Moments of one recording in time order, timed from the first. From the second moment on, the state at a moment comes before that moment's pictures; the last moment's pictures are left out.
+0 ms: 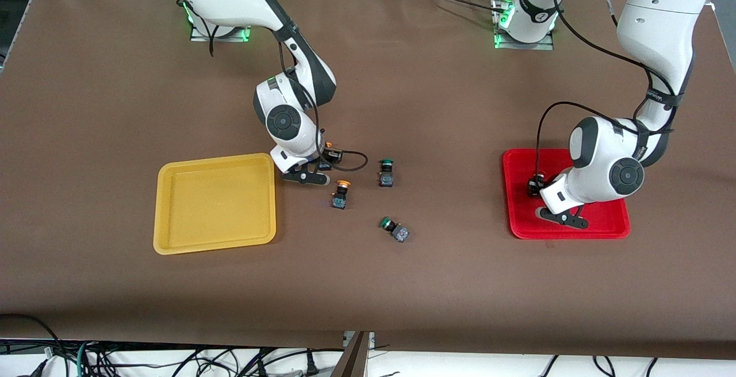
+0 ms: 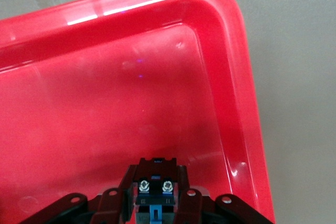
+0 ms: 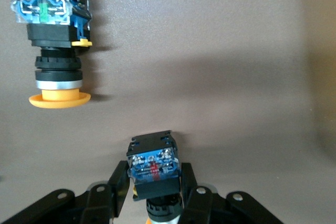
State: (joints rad) left arm 0.09 0.59 -0.14 -1.85 0.00 2.27 0.21; right arm 0.65 0.64 -0.04 -1.77 0.23 2.37 0.61
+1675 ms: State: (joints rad) left arm -0.02 0.27 -0.14 -1.36 0.00 1.58 -0.06; right arm 0.43 0.66 -0.30 -1.67 0.23 2.17 -0.25
